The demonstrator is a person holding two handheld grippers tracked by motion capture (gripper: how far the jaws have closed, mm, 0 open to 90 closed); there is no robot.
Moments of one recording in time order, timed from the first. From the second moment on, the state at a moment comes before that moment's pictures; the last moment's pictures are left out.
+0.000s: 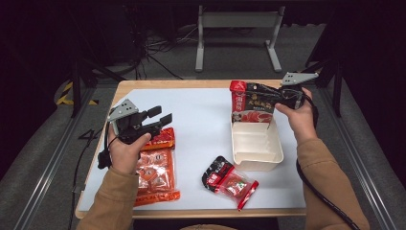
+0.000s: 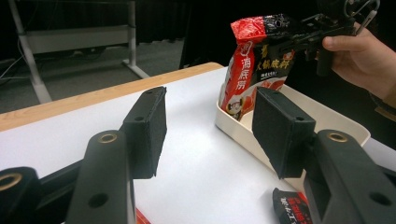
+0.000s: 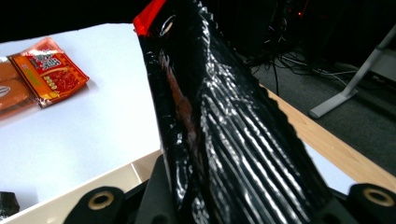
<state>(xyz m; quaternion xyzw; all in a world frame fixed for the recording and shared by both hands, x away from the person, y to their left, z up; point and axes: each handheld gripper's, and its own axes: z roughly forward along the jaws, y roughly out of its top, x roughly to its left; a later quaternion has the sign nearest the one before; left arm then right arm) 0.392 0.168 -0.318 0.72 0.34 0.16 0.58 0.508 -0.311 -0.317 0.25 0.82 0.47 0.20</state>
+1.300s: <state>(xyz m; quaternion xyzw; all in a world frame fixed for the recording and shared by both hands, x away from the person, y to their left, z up) 0.391 0.187 -0.331 0.75 0.34 0.16 0.55 0.472 -0.349 -0.294 0.33 0.78 0.49 0.21</state>
